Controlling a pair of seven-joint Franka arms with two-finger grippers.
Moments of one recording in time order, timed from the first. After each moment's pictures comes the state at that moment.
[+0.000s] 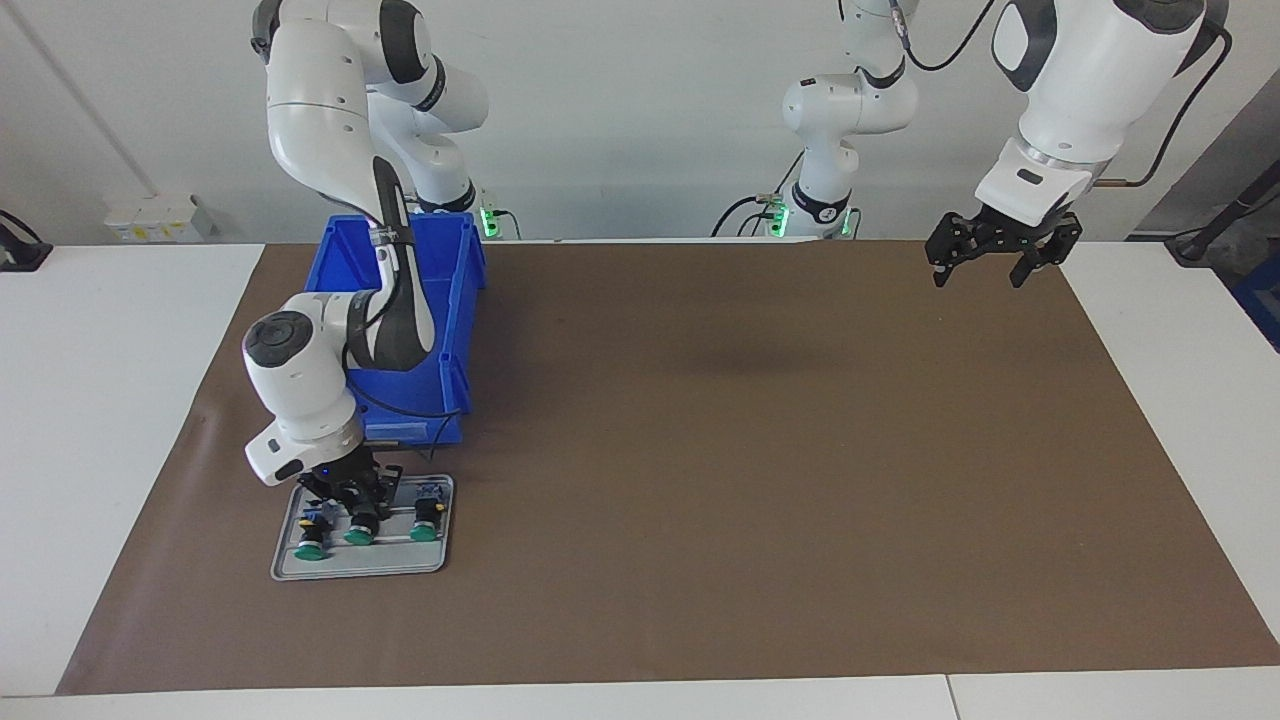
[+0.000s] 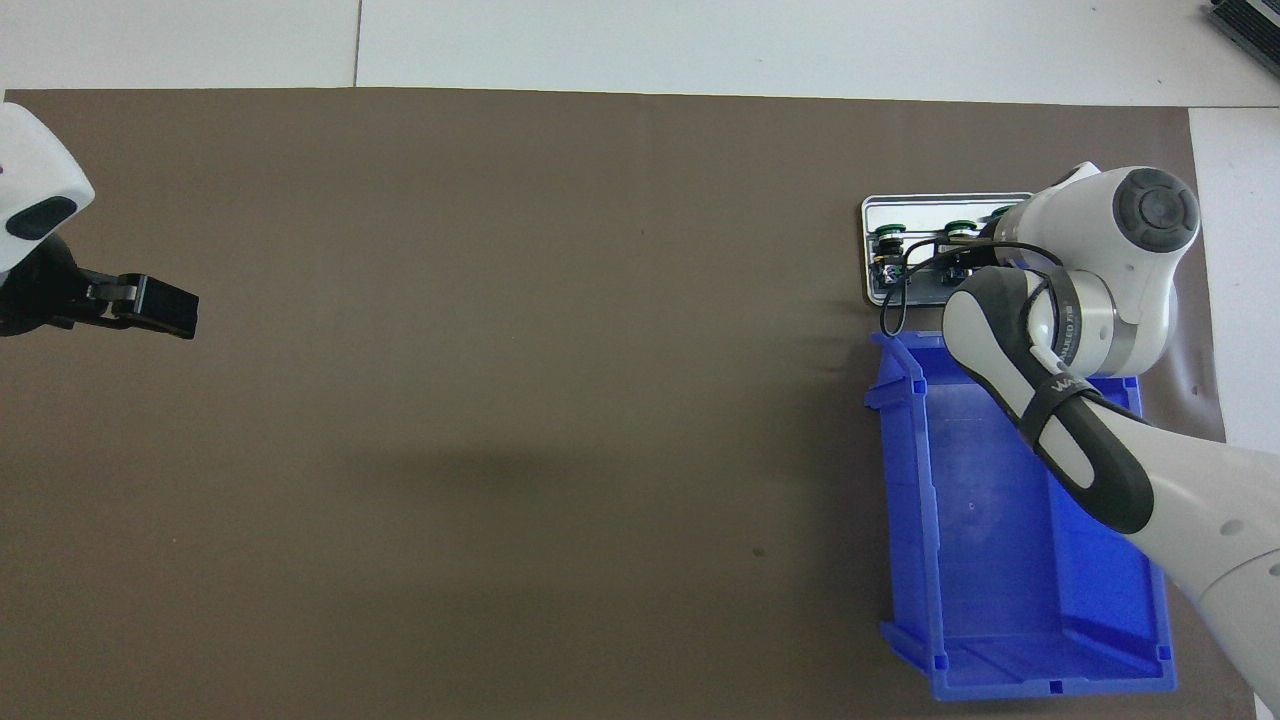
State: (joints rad) left arm -0.02 0.01 -0.10 -1.58 0.06 1.57 0.02; right arm 0.04 0.50 -0.06 -1.76 0.01 2.43 0.06
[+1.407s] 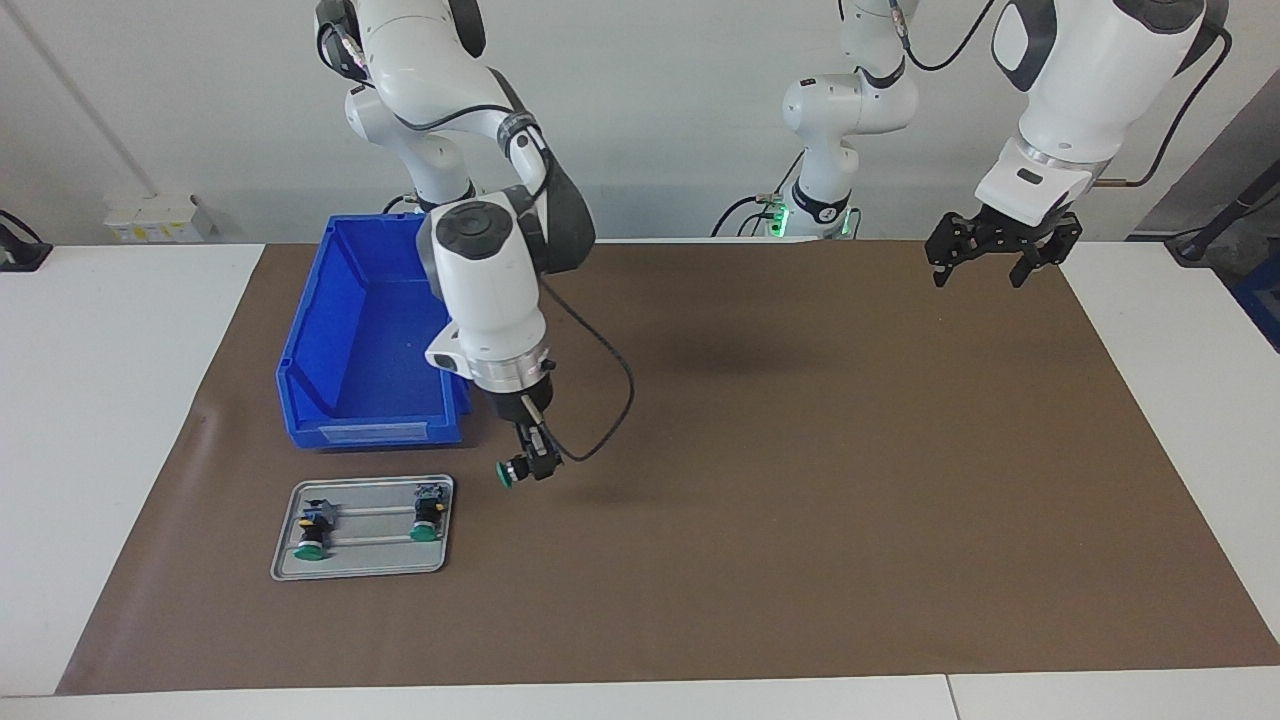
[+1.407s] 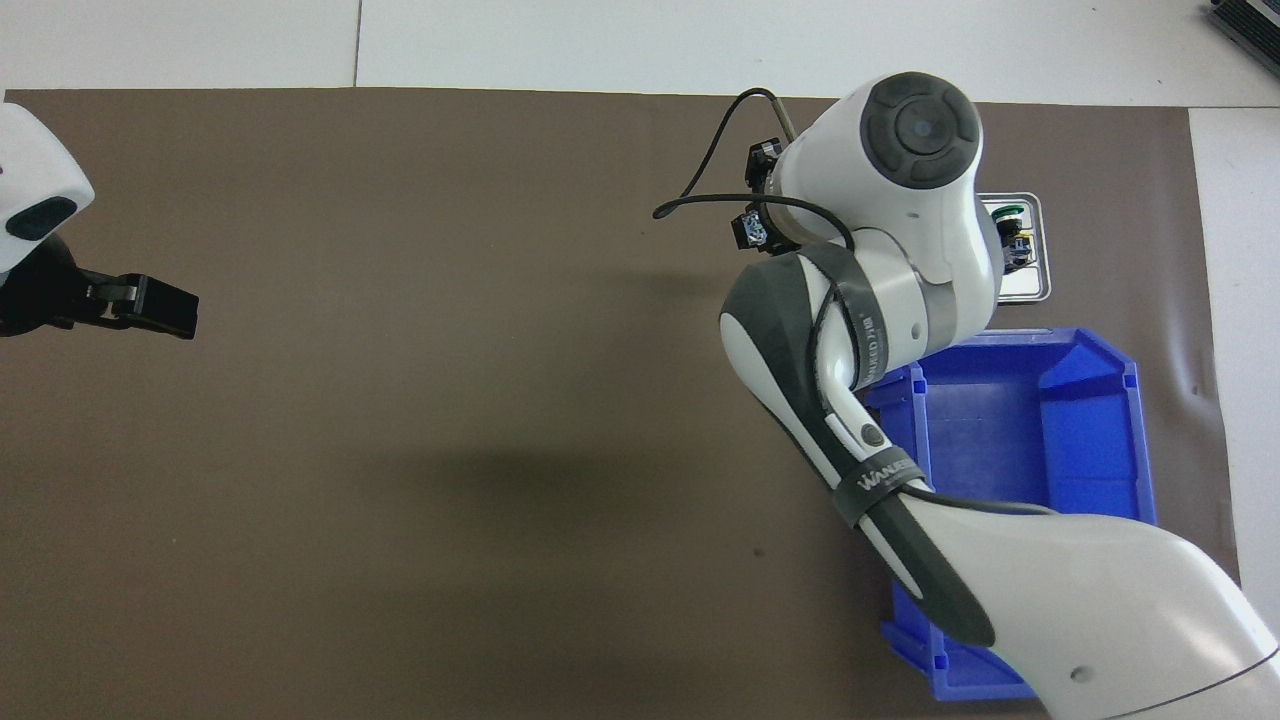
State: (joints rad) left arm -0.02 0.01 -0.10 -1.58 0.06 1.57 0.02; right arm 0.44 0.48 -0.06 -1.41 0.02 2.10 1.69
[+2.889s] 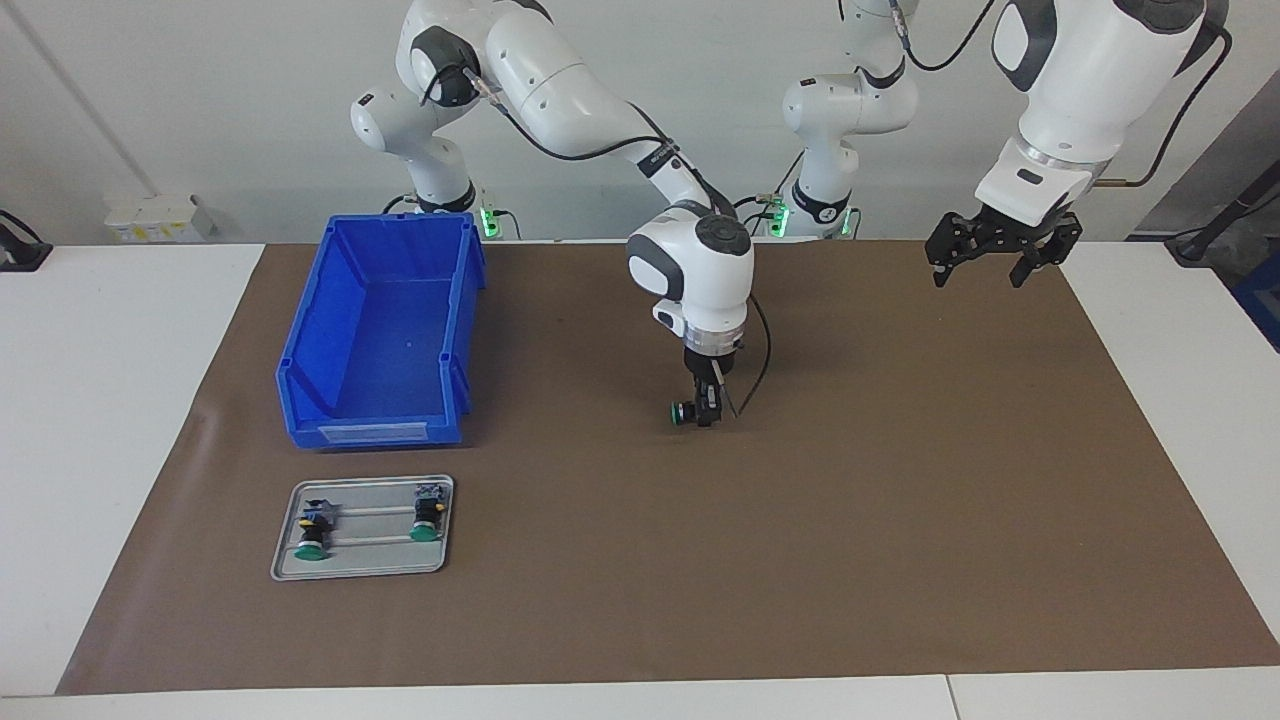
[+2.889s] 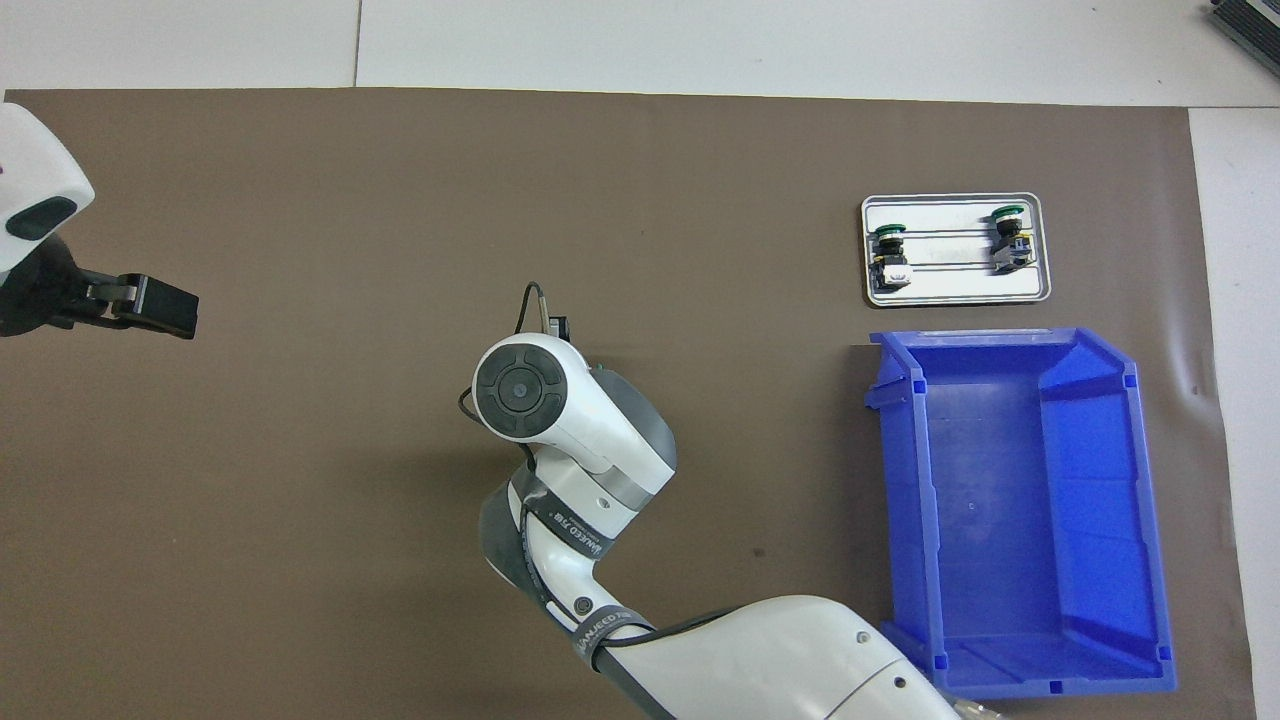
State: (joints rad) left arm -0.02 0.01 -0.10 -1.58 0.06 1.57 0.02; right arm 0.78 0.65 -0.06 -1.48 -0.10 2.26 2.37
